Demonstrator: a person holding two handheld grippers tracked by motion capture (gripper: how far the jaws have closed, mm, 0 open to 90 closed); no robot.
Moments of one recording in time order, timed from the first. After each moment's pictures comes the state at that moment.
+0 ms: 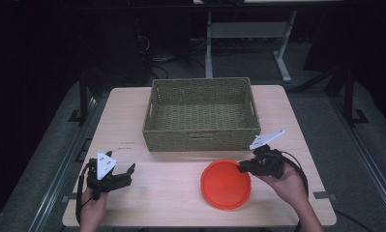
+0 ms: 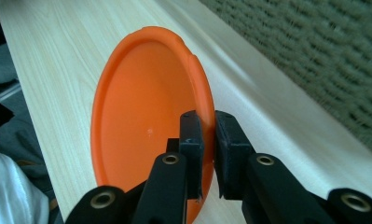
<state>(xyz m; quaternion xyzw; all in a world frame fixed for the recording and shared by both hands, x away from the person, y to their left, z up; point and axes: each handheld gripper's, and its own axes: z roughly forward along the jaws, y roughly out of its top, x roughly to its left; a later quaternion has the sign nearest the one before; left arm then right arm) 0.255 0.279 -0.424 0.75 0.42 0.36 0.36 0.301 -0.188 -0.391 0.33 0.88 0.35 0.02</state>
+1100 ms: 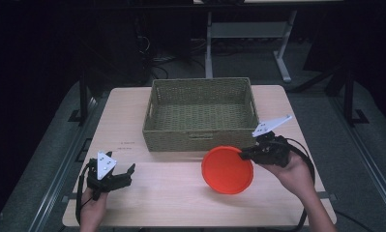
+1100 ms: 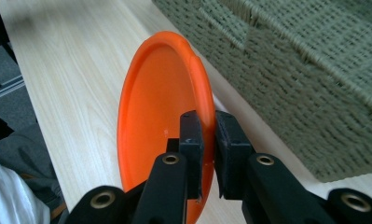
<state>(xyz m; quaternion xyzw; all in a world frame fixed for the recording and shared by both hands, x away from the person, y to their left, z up) 0.256 0.280 -0.425 0.75 0.42 0.36 0.36 0.303 -0.185 -0.336 0.31 0.88 0.36 0.06</state>
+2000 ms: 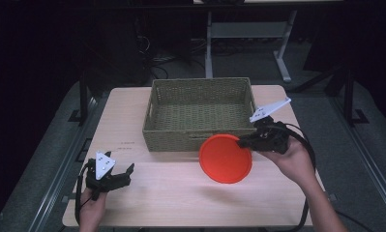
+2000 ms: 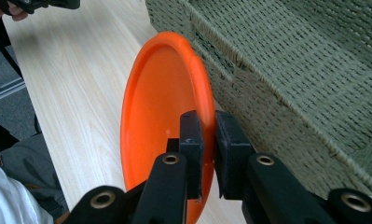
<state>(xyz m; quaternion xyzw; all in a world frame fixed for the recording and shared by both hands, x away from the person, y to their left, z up) 0.255 0.283 -0.423 0.75 0.42 0.36 0.36 0.317 -0.175 -0.299 0.30 0.88 0.35 0.06</state>
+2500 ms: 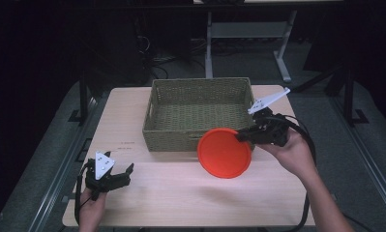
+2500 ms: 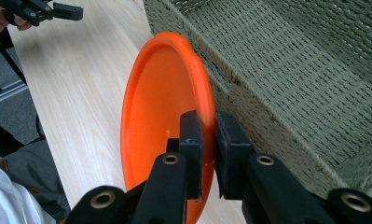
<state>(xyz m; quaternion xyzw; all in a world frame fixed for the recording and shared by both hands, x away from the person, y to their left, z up) 0.255 0.284 -0.424 0.75 0.42 0.36 0.36 0.326 -0.171 -0.281 0.30 0.88 0.35 0.06</state>
